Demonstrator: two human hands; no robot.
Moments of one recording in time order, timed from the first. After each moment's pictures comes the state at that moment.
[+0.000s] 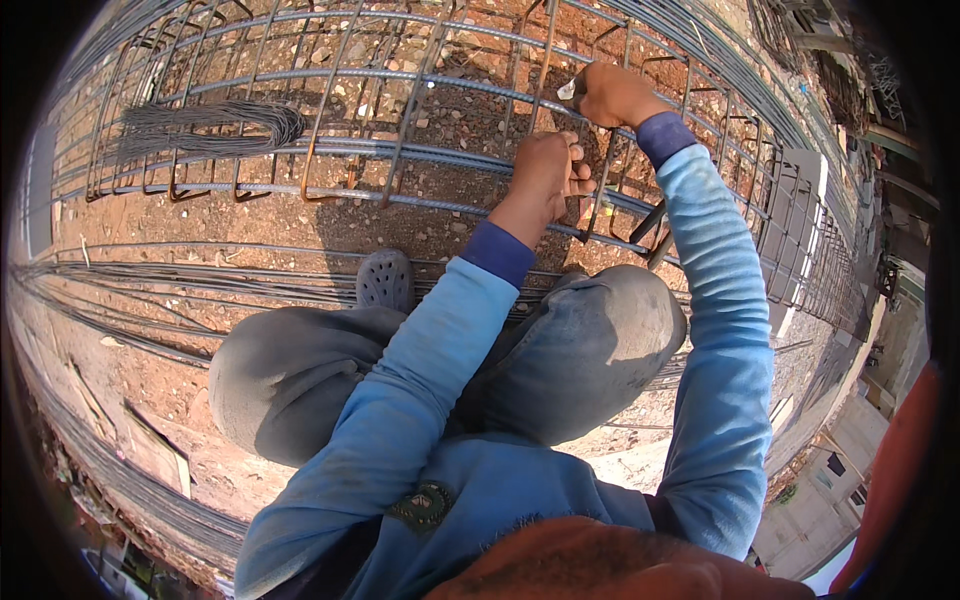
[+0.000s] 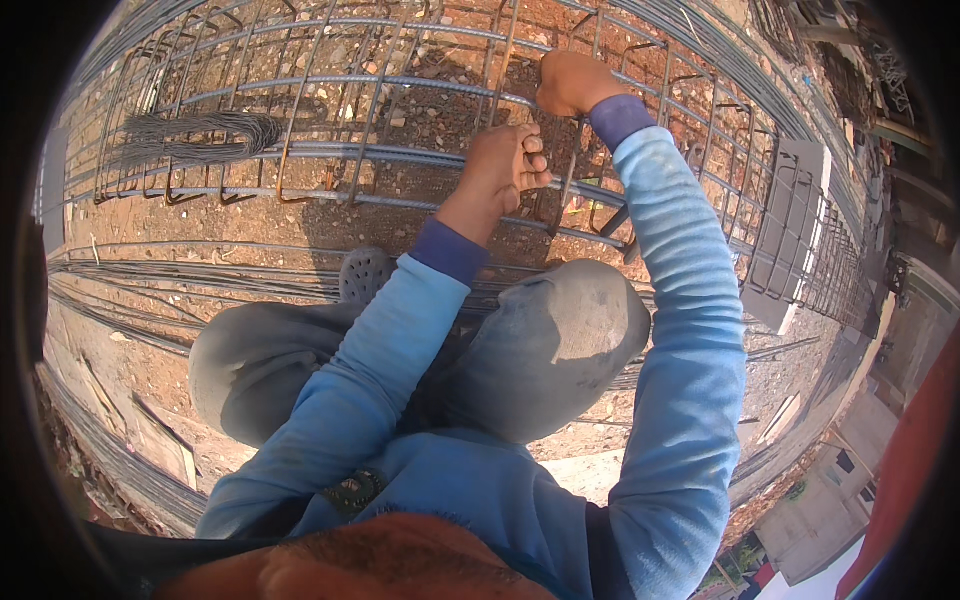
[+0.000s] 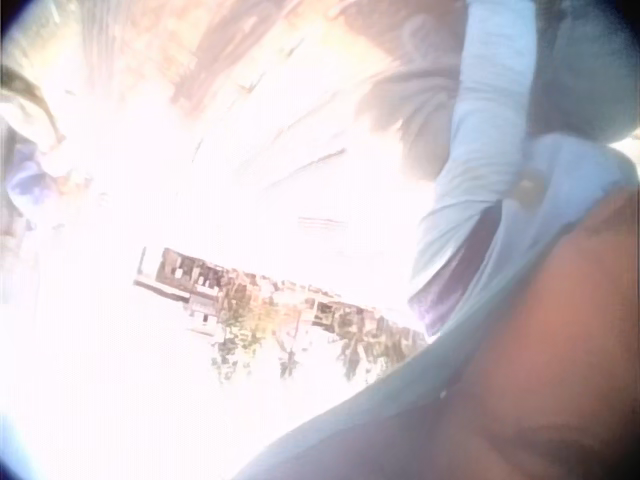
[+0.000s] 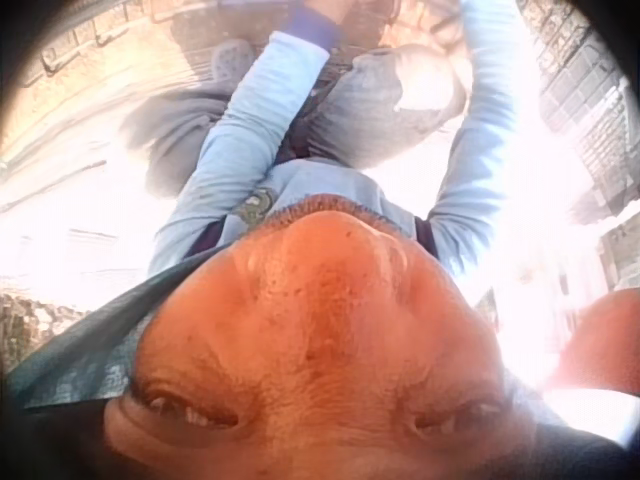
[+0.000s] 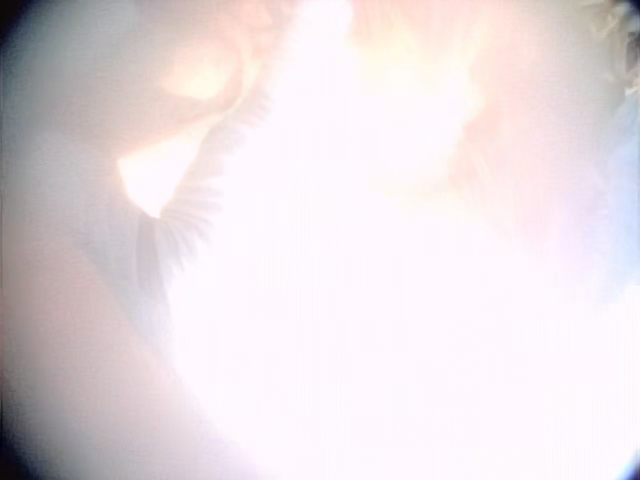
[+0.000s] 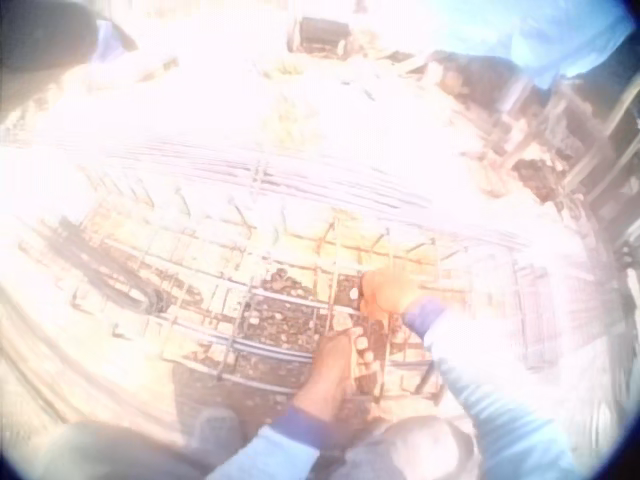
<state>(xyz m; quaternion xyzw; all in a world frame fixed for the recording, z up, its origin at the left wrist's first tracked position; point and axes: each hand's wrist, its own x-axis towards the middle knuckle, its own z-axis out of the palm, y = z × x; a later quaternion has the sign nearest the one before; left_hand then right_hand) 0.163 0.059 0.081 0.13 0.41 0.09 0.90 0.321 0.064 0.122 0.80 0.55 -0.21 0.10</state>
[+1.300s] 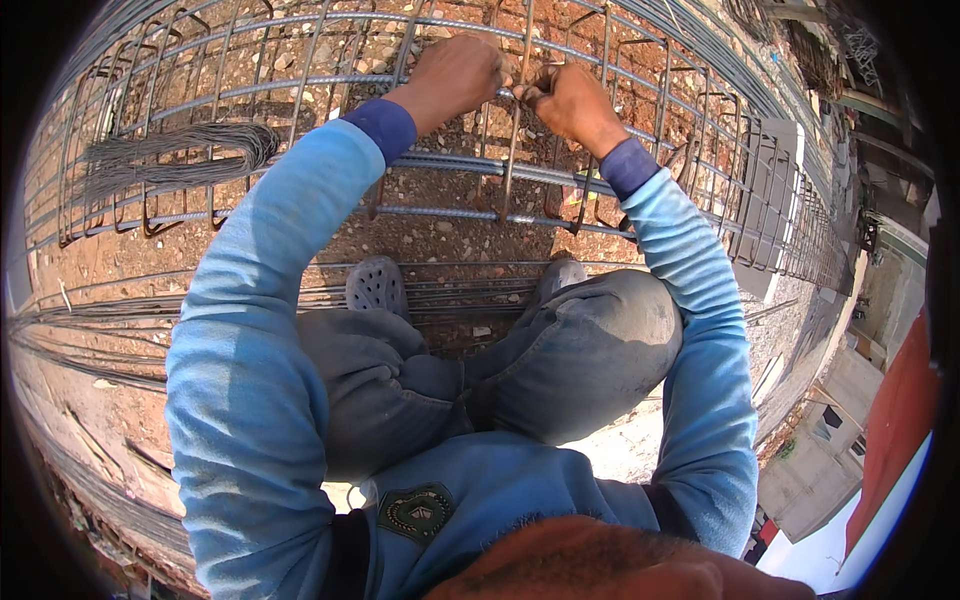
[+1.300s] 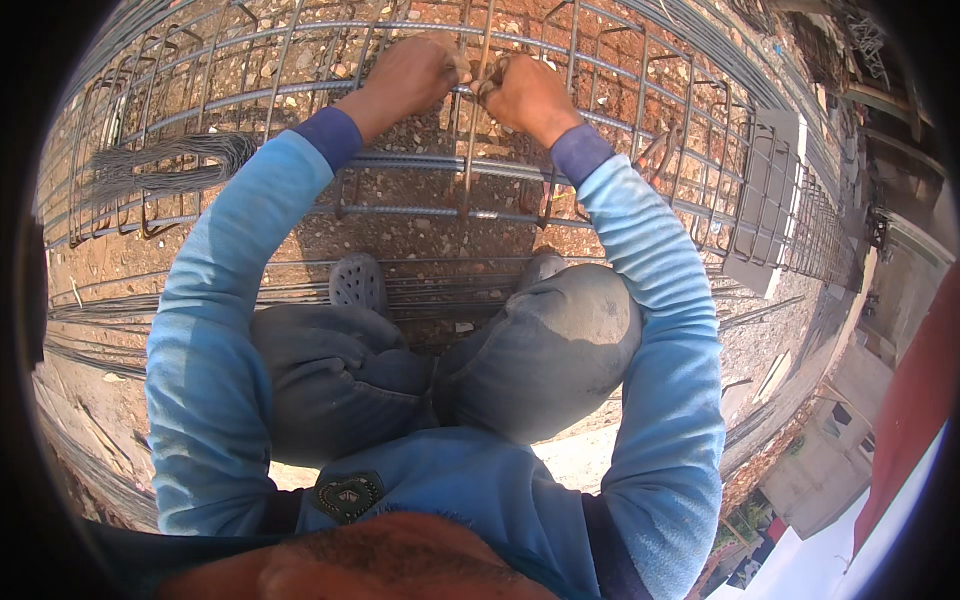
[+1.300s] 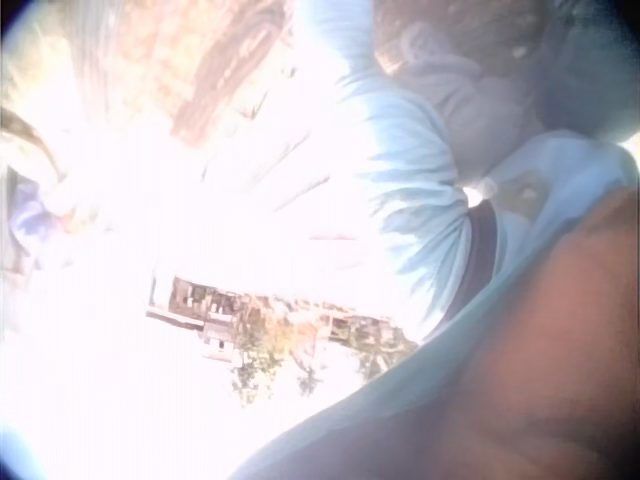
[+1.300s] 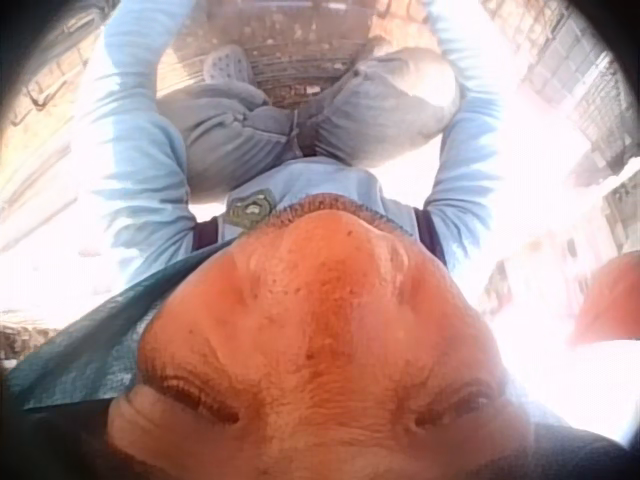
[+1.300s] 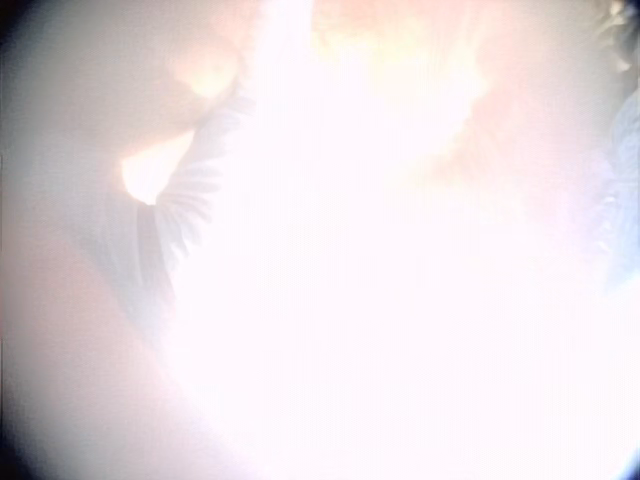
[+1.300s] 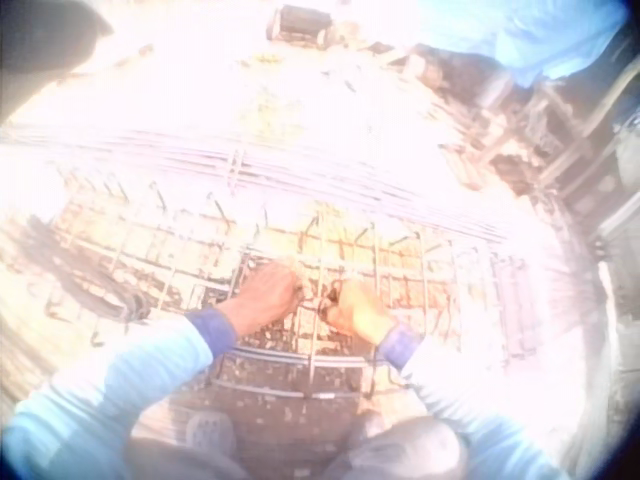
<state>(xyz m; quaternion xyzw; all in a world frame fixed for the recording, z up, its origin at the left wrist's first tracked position) 0.172 0.201 0.063 0.96 0.12 0.07 0.23 0.275 0.060 0.112 0.89 0.38 -0.25 -0.05</state>
